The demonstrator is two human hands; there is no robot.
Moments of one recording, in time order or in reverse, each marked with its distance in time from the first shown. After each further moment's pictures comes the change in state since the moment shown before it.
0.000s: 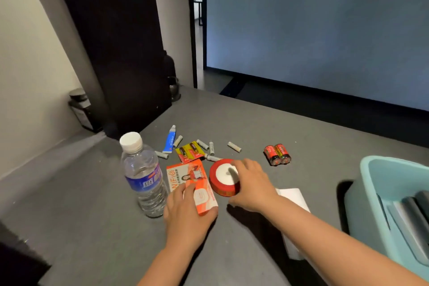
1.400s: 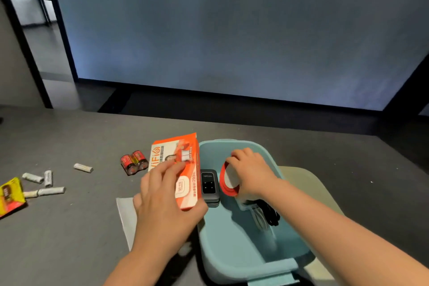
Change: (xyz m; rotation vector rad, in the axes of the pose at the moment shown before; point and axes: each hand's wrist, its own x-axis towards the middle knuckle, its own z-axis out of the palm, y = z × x) left_hand -0.095 0.226 0.036 -0.362 -0.145 0.613; right_hand -0.167 0.233 -0.124 -0.516 0.058 0.309
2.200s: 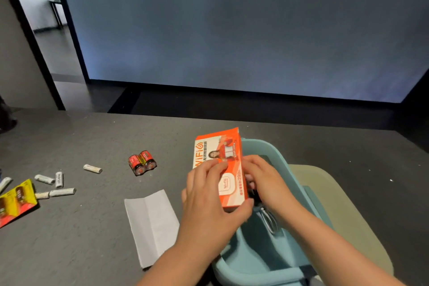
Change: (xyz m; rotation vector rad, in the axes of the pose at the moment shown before) left_hand 0.000 0.034 0.033 -0.124 -0.106 0.138; right_hand -0.044 -0.030 -0.015 1.533 0.259 0.320
